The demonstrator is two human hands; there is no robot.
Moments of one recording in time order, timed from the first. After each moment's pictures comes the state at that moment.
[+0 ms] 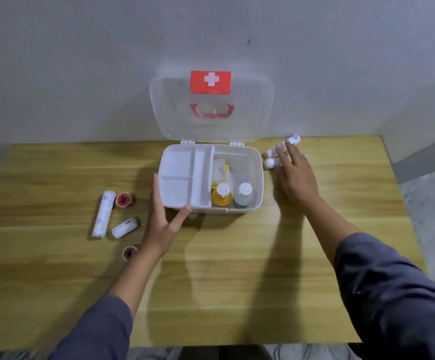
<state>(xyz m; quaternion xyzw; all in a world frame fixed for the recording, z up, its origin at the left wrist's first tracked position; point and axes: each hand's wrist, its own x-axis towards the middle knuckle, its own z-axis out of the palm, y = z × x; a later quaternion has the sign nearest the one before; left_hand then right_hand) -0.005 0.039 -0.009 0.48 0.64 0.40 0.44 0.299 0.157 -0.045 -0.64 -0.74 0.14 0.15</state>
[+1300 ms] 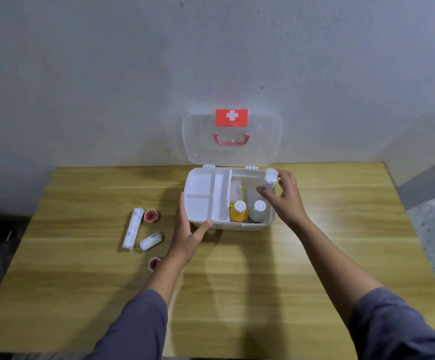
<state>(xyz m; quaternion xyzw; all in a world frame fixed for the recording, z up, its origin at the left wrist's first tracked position) -0.003 0.037 0.009 0.46 0.65 0.38 0.47 0.225 0.120 0.025 -0.60 -0.57 0.40 0.39</state>
